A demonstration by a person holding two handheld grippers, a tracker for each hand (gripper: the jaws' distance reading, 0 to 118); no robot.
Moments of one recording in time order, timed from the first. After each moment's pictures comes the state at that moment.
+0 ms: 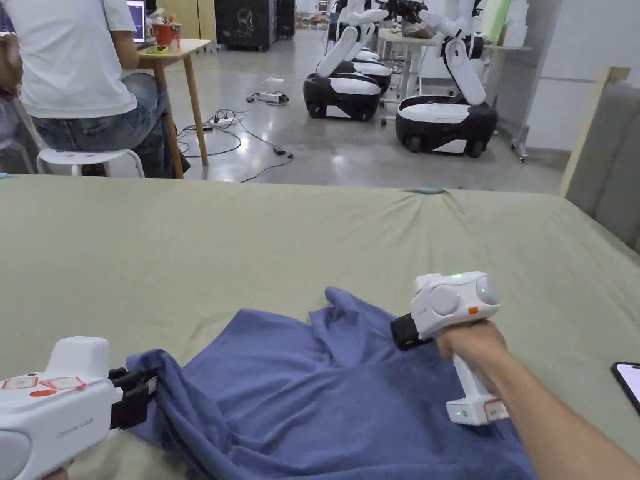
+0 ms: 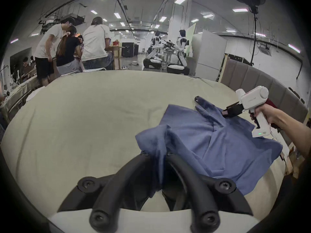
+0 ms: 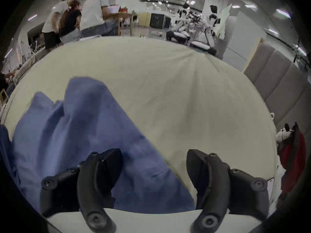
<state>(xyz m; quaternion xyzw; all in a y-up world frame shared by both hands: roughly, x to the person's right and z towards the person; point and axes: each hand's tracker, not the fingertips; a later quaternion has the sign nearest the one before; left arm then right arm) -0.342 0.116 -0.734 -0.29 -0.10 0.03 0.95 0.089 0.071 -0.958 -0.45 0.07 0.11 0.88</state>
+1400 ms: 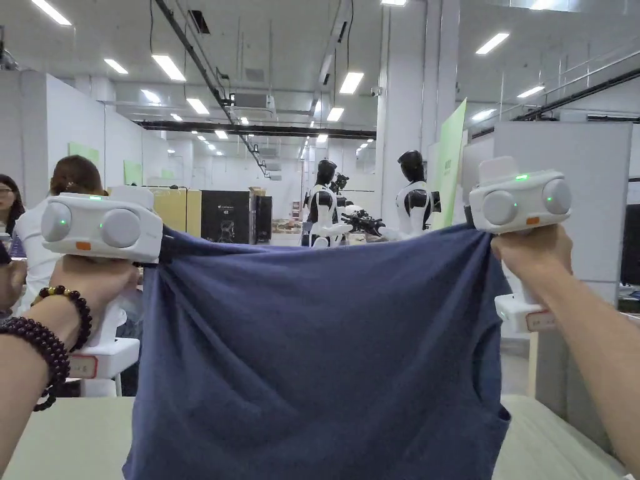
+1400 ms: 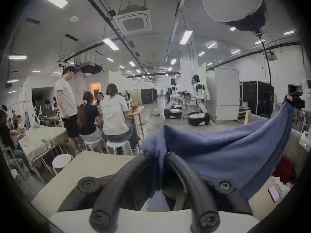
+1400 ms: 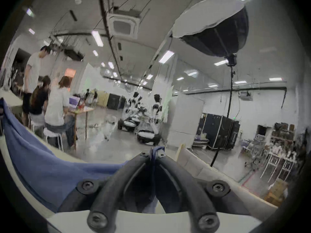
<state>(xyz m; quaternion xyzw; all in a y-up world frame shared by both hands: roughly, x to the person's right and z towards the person) -0.327 0.496 -0.901 -0.08 0.02 -0.04 1.00 0.137 0.549 -0.918 -0.02 -0.13 0.10 0.99</state>
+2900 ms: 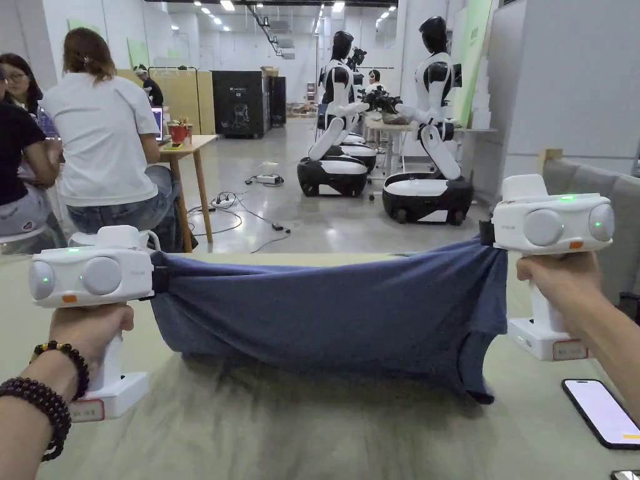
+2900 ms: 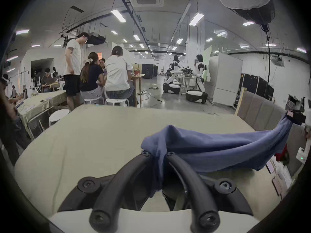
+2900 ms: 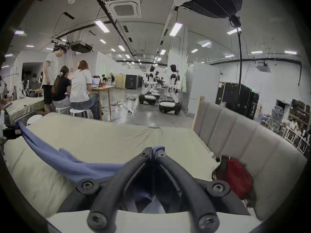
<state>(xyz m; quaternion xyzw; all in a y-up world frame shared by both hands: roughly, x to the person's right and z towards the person) -0.365 0.273 -0.733 -0.20 0.01 0.03 0.98 0.145 0.328 -0.745 -0.16 -0.03 0.06 0.99</state>
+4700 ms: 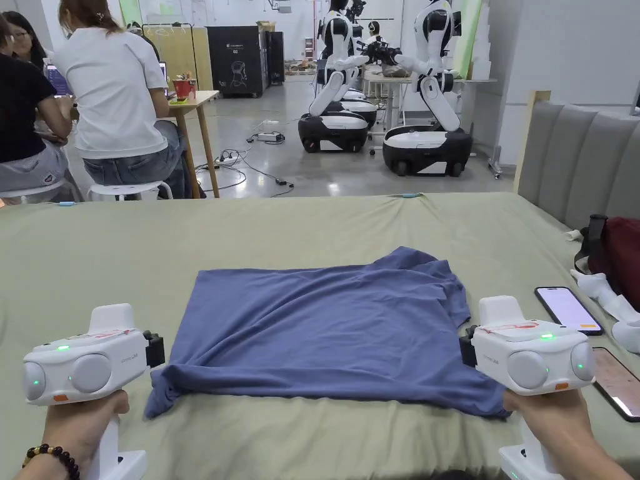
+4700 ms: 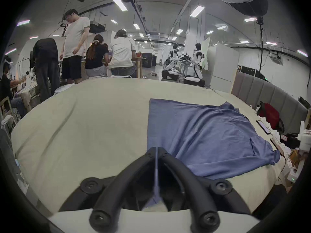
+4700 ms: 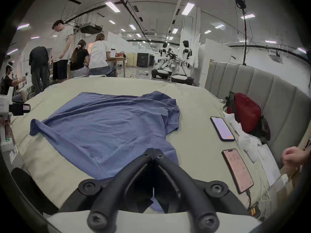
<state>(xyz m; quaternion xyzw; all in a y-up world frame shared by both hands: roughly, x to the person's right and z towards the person) -0.401 0.132 -0.554 -0.24 -0.01 0.05 0.97 0.097 0.133 -0.542 -0.26 0.02 0.06 0.96</state>
